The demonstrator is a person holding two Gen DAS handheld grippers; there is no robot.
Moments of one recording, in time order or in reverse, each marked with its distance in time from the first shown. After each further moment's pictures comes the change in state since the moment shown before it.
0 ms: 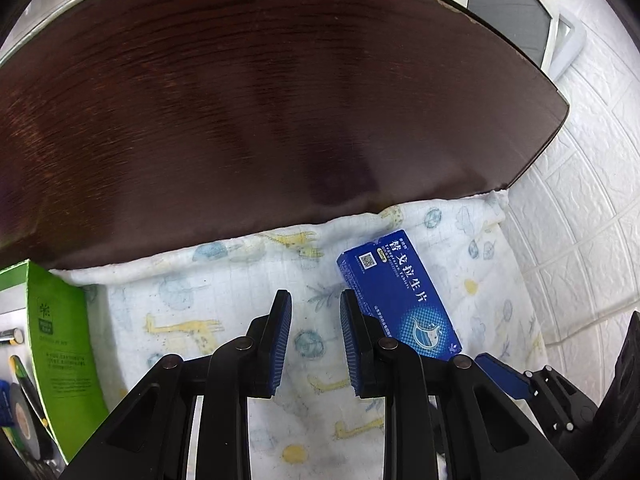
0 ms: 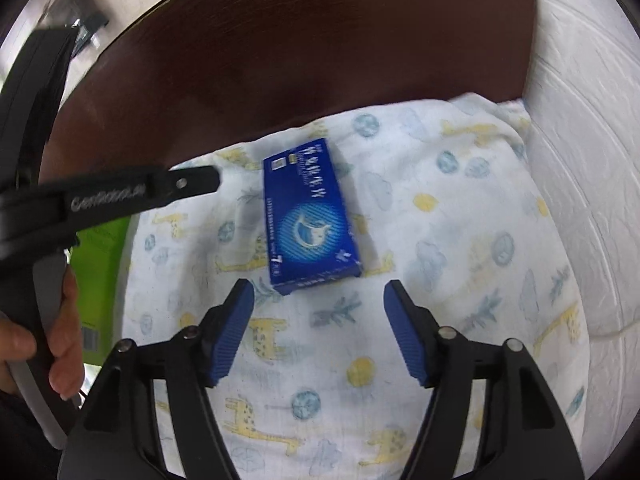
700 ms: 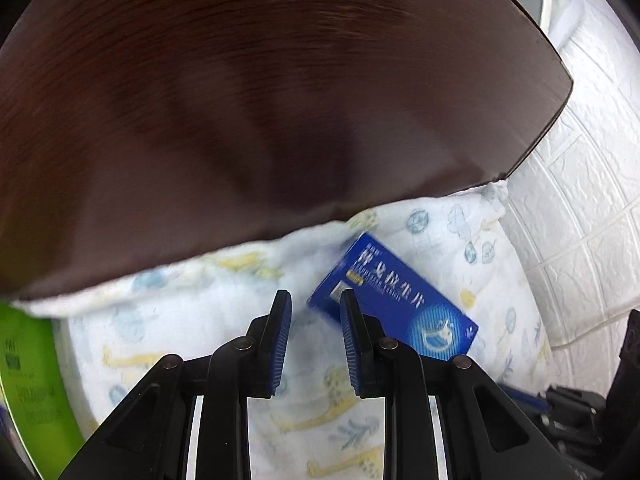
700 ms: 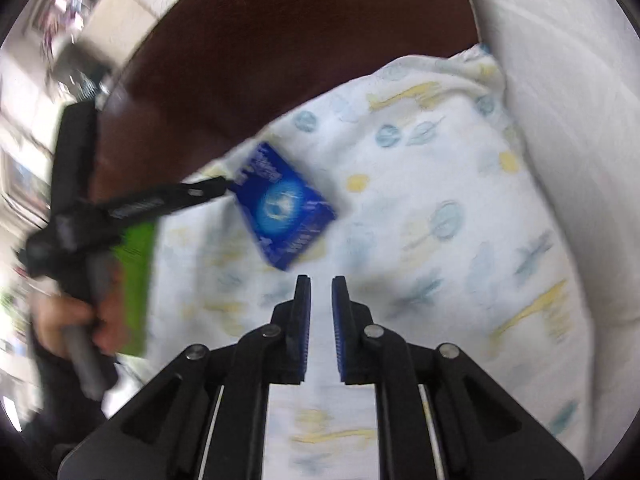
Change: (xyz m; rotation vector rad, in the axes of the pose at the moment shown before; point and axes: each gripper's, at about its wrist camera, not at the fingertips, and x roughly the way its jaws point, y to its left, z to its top) left arm 0.035 -0.028 0.014 0.076 0.011 -0.006; right arm -0.012 -0.099 -0.009 0.215 0.018 0.285
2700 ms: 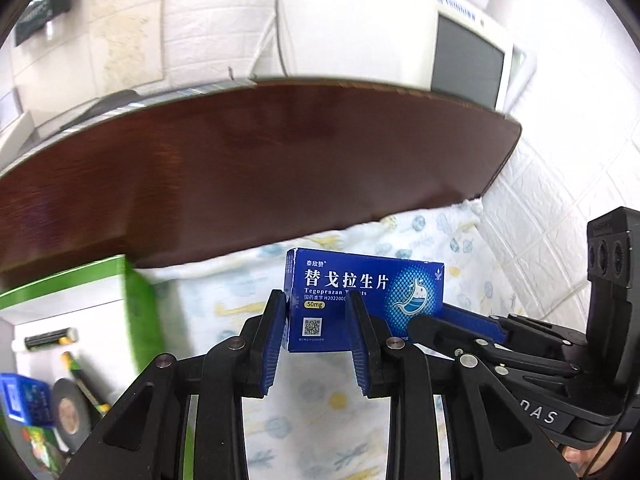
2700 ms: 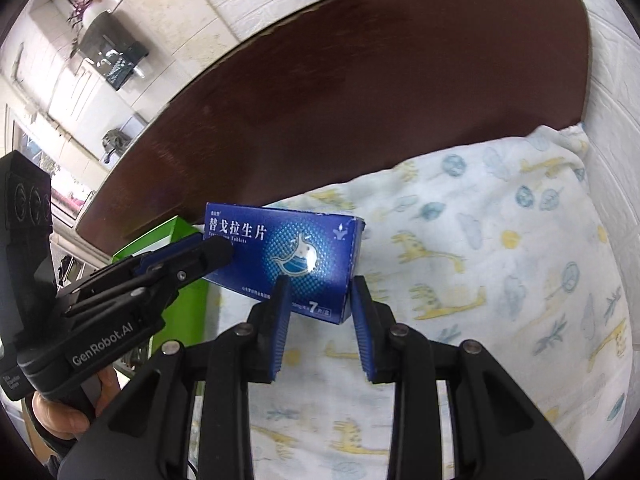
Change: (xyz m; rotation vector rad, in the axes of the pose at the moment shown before) left arm -0.116 0.059 -0.050 -0.024 -0.154 -0.003; right arm 0.032 0.123 0.010 -0.142 -0.033 -0.034
